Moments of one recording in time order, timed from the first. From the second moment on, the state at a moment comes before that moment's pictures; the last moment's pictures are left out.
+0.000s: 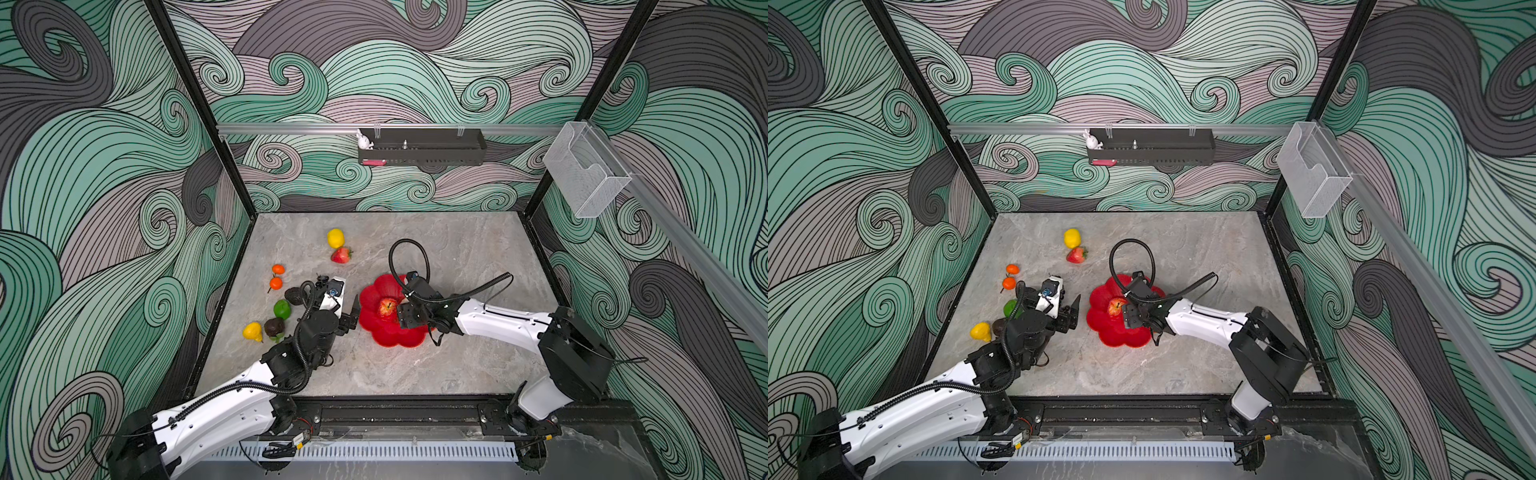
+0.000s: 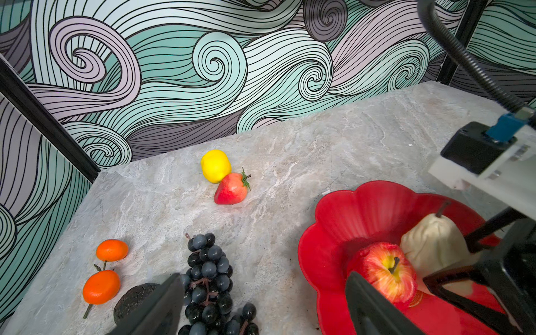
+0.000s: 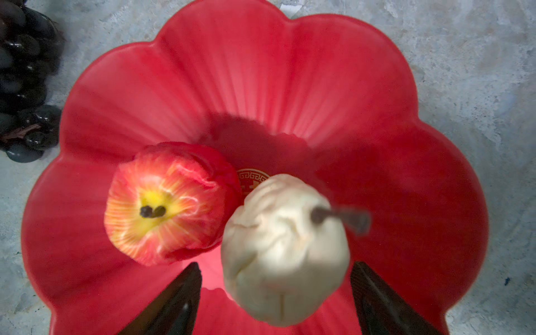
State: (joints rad) left arm -0.86 0.77 0.42 0.01 -0.66 -0.08; right arm 0.86 1.60 0.92 -0.34 0.18 0.49
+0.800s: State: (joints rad) left arm -0.85 0.80 0.42 0.01 -0.67 -0.08; right arm 0.80 1.54 0.97 -0.39 0.19 0.47
